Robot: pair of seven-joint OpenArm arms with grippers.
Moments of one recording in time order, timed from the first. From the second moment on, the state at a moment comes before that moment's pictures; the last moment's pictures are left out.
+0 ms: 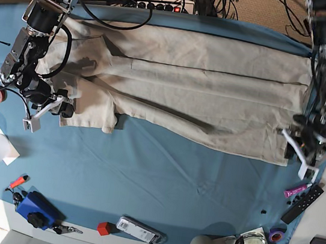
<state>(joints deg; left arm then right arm) -5.2 -18.0 -13.6 91.5 -15.6 -18.4 51.6 13.1 19.8 23.5 66.2 29.3 34.8 -58.0</state>
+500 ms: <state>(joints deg) -18.3 -18.0 -10.4 65.4 -11.8 -16.9 51.3 13.1 19.9 23.5 66.2 29.3 34.9 -58.0</state>
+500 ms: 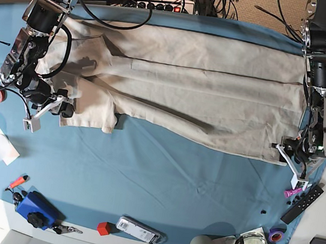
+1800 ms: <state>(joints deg) -21.9 -21.0 -10.6 70.7 -31.3 -18.4 72.2 19.8 19.7 23.4 76.8 27.5 34.4 -66.0</state>
